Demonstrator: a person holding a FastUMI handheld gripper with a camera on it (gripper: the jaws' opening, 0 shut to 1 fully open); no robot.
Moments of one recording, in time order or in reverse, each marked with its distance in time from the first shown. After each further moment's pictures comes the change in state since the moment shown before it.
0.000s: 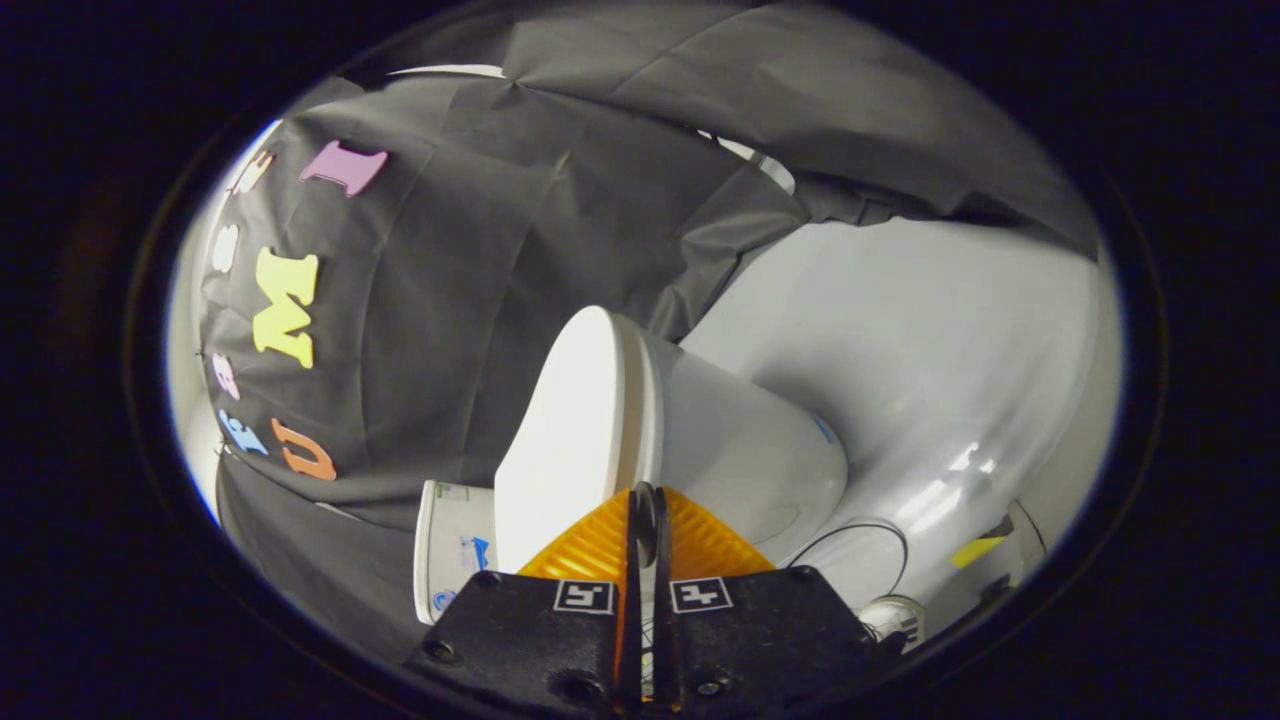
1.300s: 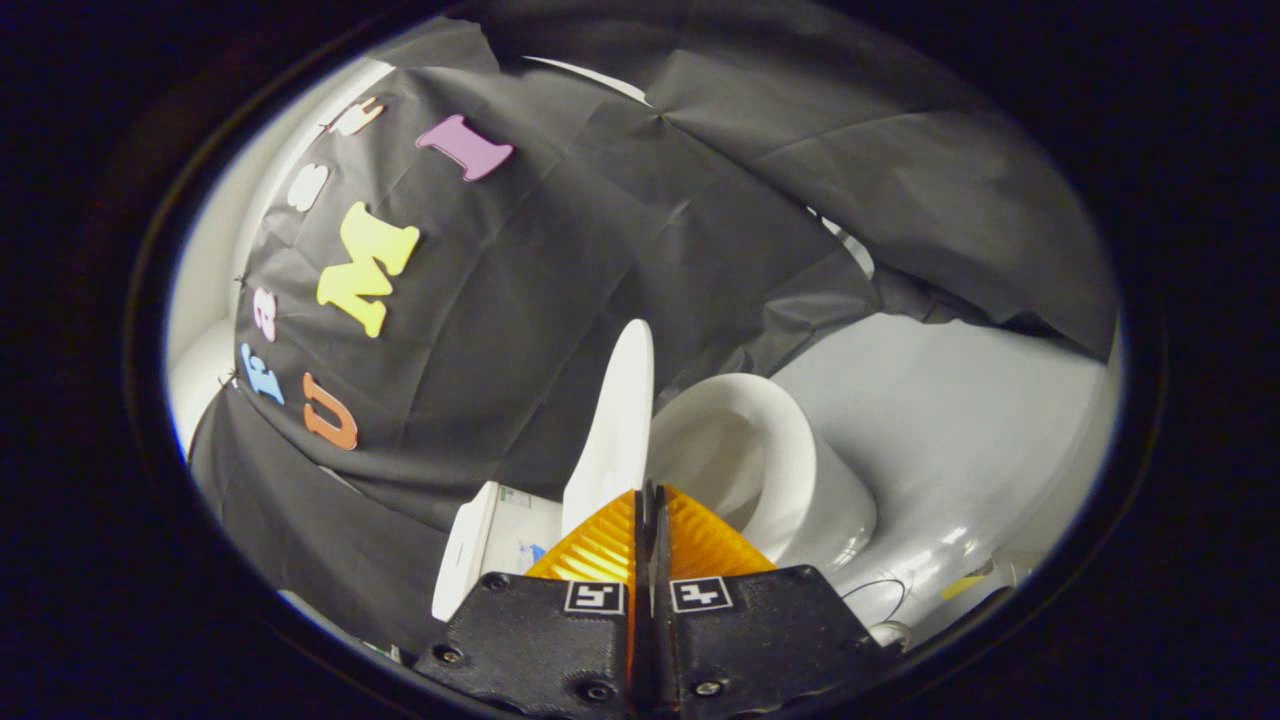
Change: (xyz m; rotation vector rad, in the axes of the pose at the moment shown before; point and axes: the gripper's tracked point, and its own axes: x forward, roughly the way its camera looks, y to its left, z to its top) arm -0.065 0.149 0.000 -0.236 -0.145 0.090
